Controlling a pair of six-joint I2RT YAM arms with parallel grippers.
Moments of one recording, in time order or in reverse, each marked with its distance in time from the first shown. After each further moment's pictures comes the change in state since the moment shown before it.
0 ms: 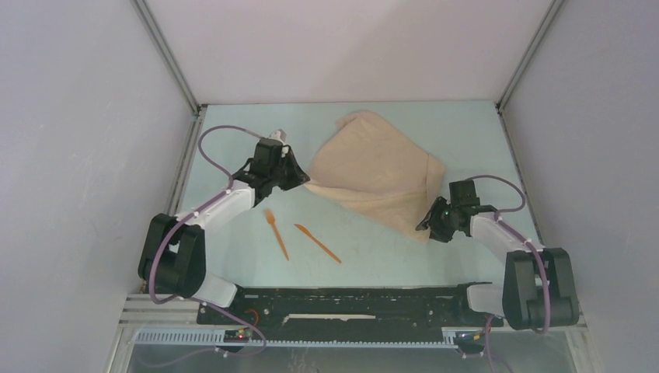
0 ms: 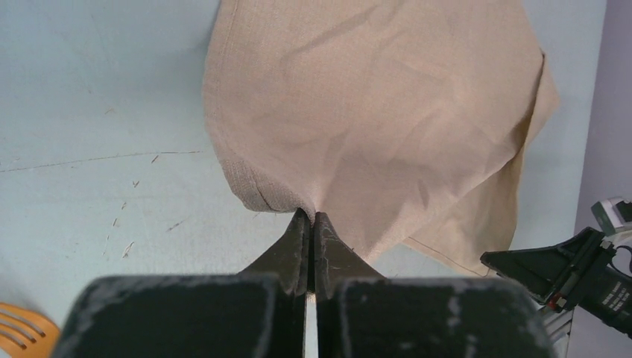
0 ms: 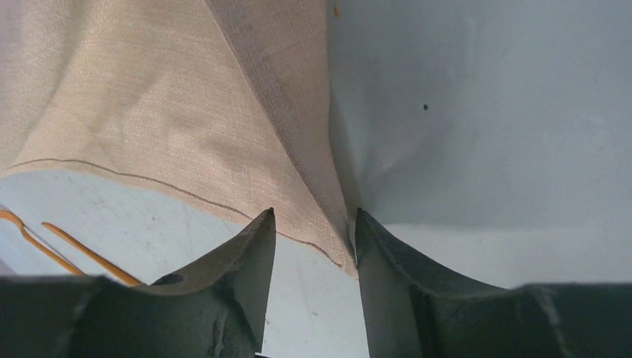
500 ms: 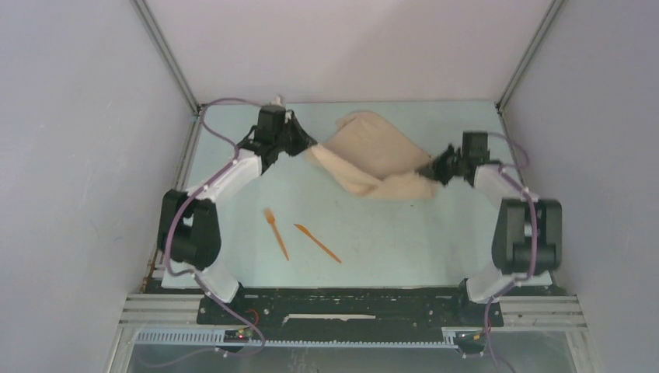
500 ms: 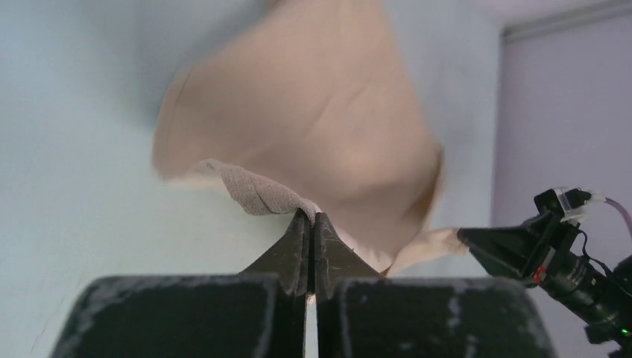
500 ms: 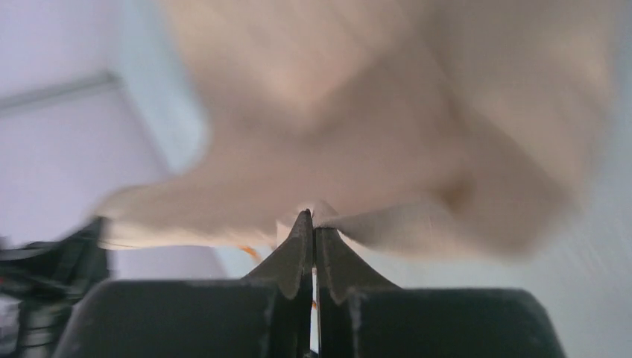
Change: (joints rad) left arm 0.023 0.117 0.237 -0.026 0.002 -0.086; right arm -0.095 0.198 0.266 0.108 -0.211 0.191
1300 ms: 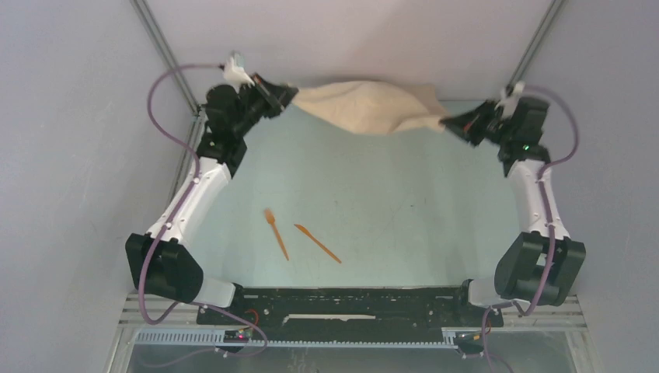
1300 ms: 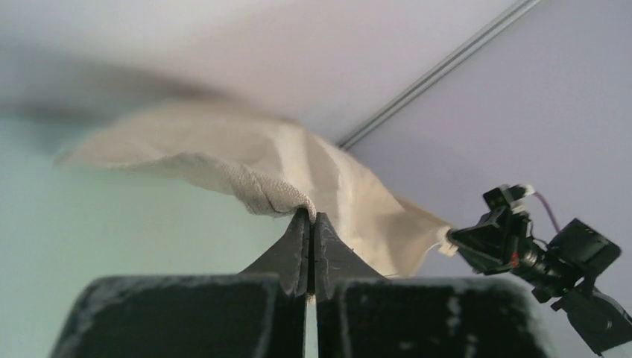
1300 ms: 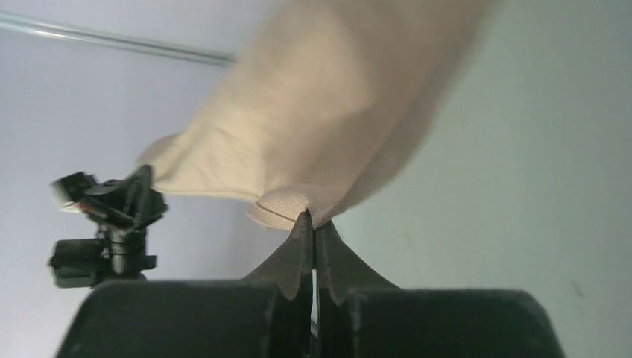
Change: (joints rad) left arm 0.120 -0.149 0.250 0.282 0.179 0.028; right arm -0.214 -0.050 0.526 0.107 -0.418 0.059
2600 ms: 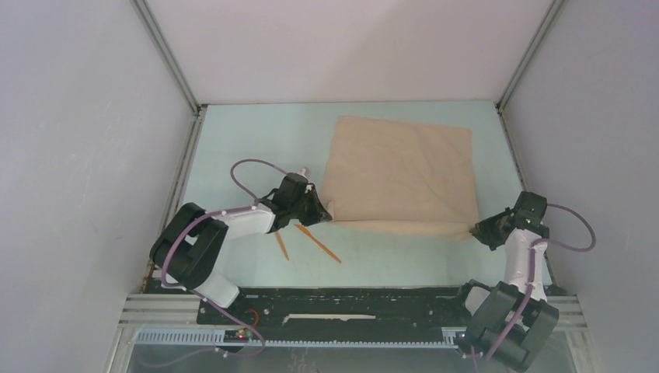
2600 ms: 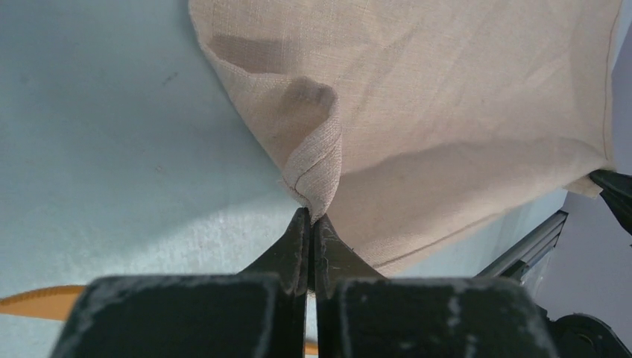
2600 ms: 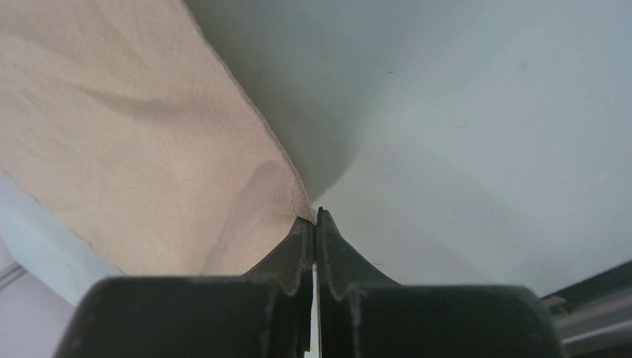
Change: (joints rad) left arm -0.341 0.113 -0.735 -0.033 -0.109 -0.126; right arm -0.303 -0.418 -0.764 -0.478 0.607 -0.233
